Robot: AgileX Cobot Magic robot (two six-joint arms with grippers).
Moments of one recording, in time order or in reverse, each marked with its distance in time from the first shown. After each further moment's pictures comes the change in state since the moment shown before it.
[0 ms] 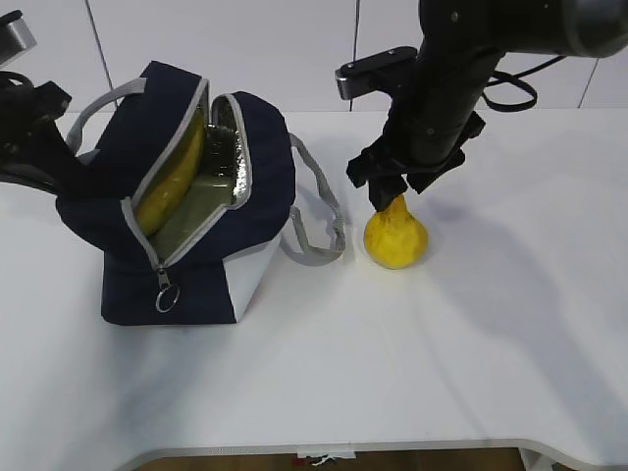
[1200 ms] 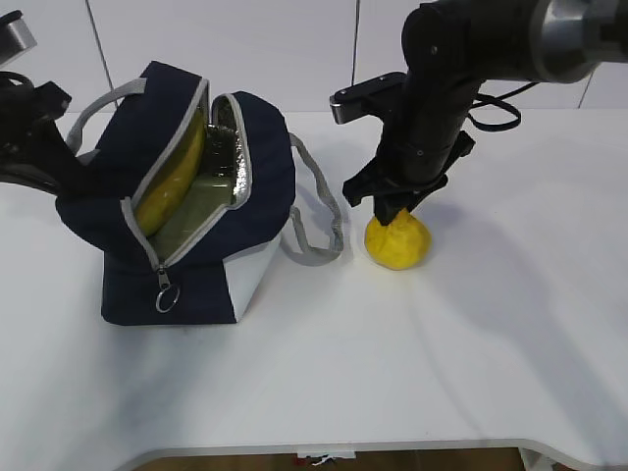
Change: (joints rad) left arm 0.000 0.000 0.000 0.002 0.000 0.000; right arm 0.000 0.066 -0.006 -0.025 -0.017 0.008
